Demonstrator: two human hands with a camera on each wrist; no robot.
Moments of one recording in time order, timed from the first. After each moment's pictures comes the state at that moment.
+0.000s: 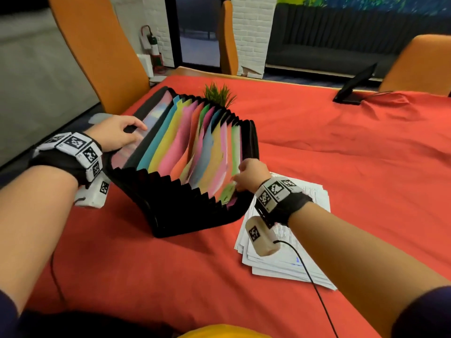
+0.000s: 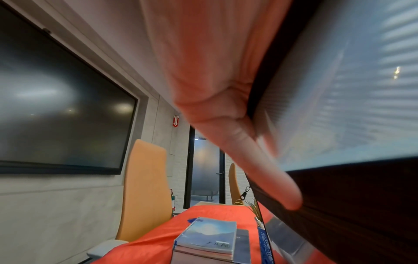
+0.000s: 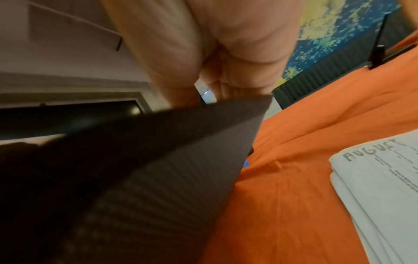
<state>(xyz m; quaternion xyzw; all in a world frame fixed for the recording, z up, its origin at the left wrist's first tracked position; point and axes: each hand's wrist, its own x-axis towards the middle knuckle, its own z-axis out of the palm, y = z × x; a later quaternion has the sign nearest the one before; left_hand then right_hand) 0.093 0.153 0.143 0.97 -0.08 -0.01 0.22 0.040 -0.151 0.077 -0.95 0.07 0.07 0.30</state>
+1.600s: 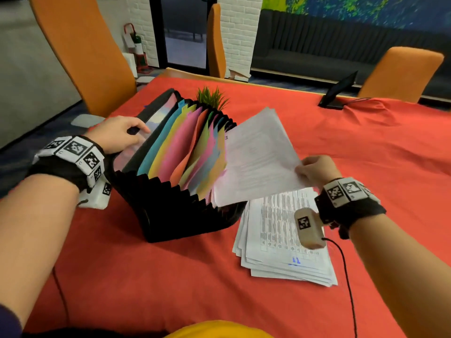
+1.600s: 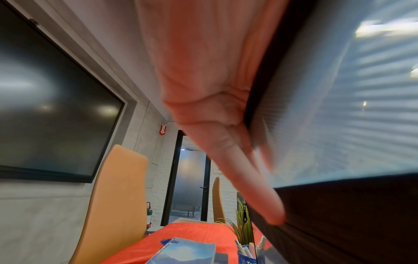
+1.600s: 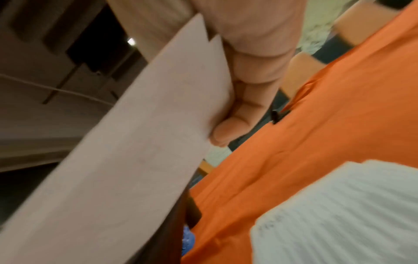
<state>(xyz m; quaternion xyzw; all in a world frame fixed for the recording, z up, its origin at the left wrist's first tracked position) 0.112 0.156 0.138 0.97 -0.11 -0.02 0.23 0.028 -0.272 0.099 -0.91 0.22 -0.04 0.36</state>
